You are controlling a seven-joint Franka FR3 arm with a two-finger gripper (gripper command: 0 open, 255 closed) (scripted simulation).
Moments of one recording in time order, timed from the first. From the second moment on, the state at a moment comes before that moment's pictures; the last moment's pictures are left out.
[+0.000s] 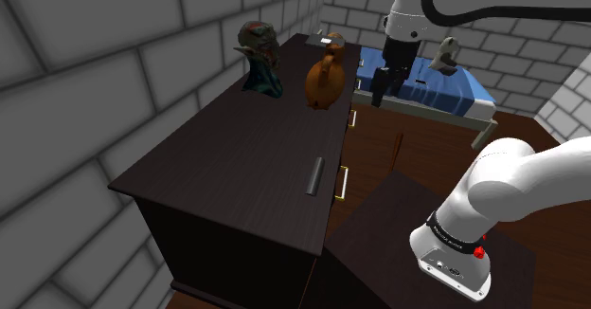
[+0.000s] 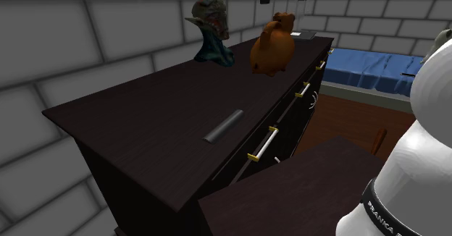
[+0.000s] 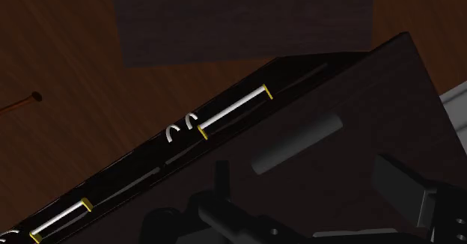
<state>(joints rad) 0.02 -0.76 0.06 -2.45 -0.02 1.64 0.12</state>
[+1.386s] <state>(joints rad) -0.22 -0.35 0.54 -2.74 0.00 2.44 1.10</state>
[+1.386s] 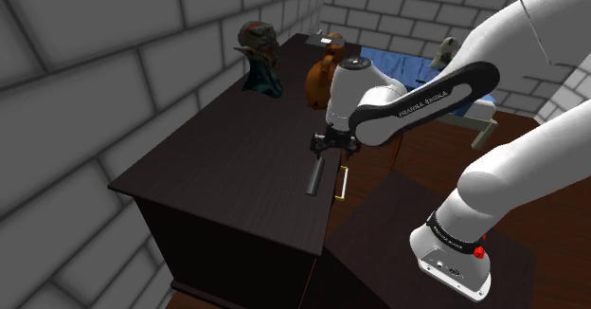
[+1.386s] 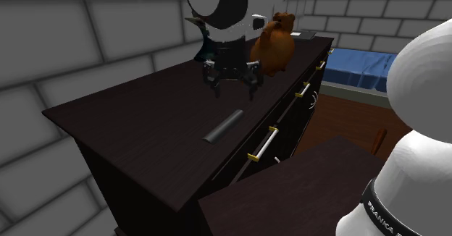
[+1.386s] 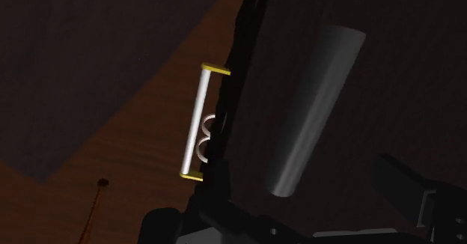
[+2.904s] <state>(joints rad) -0.43 0.18 0.62 -2.58 -0.76 2.68 1.94</state>
